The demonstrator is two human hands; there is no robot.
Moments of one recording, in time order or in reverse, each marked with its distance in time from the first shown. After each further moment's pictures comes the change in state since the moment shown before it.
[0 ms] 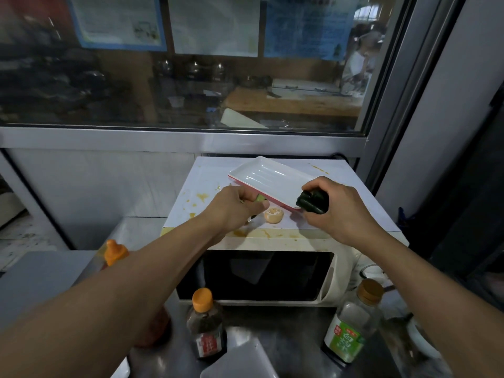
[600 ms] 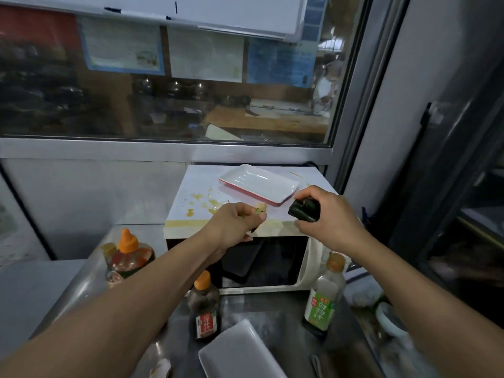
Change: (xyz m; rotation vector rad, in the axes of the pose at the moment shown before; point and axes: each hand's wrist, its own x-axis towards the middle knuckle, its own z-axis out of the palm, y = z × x) left_hand -0.086 0.005 0.009 -0.213 -0.122 0.077; right_hand -0.079 -0.048 -0.031 -0.061 0.069 0.045
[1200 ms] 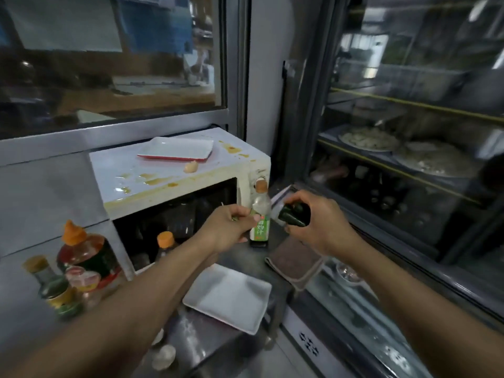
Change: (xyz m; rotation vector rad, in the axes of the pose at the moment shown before) left_hand -0.110 -0.035 0.021 0.031 -0.528 0.028; right_hand -0.206 -0.095 -0.002 -0.151 0.211 0.452
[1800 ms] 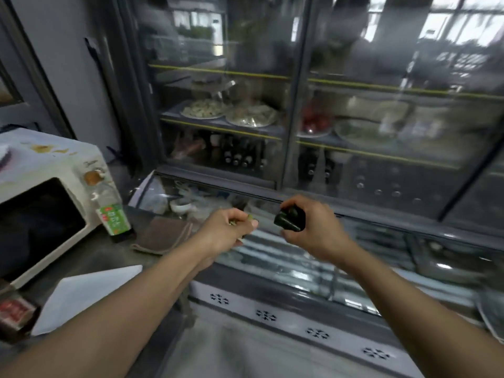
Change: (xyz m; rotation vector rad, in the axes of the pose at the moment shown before) left_hand -0.105 0.012 0.242 0.134 -0.604 0.043; right_hand -0.266 0.084 -0.132 -0.119 0.233 0.502
